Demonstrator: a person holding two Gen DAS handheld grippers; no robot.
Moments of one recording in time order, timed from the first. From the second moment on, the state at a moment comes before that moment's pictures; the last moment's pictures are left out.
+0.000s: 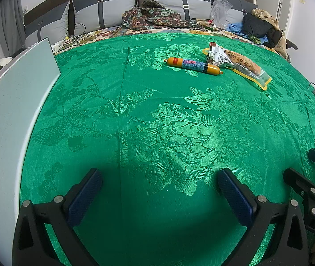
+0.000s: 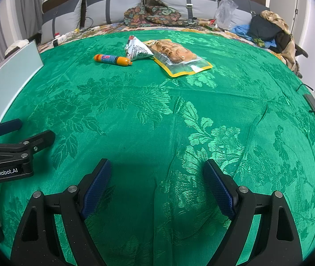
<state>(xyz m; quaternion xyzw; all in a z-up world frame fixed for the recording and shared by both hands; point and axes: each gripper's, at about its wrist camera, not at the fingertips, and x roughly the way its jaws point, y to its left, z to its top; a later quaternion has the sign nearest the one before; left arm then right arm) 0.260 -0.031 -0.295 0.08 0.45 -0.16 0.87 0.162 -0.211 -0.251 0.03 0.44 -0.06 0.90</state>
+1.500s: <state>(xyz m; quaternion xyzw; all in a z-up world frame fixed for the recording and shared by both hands) 0.260 -0.031 -0.295 0.08 0.45 -0.16 0.87 0.162 -0.211 -0.253 0.03 0.44 -0.05 0.90</state>
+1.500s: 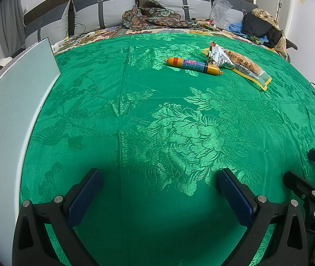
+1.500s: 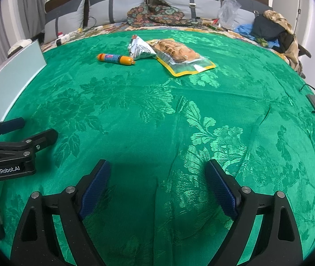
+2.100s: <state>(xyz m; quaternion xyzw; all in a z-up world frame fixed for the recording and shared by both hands) 0.261 -0.031 -0.295 0.08 0.45 -0.16 0.87 0.160 -0.217 -0.249 0.04 0.44 -0.03 0.90</state>
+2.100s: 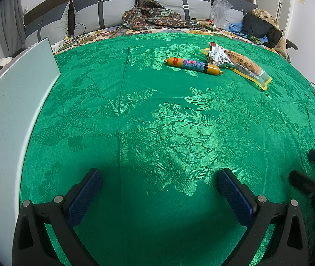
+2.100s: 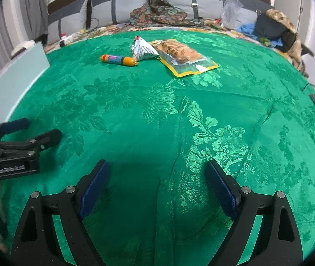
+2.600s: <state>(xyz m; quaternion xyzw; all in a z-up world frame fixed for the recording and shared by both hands) 0.265 -0.031 -0.295 0.08 0.47 -0.16 0.86 0.371 -0.314 -0.219 -0.02 0.51 0.05 0.86</state>
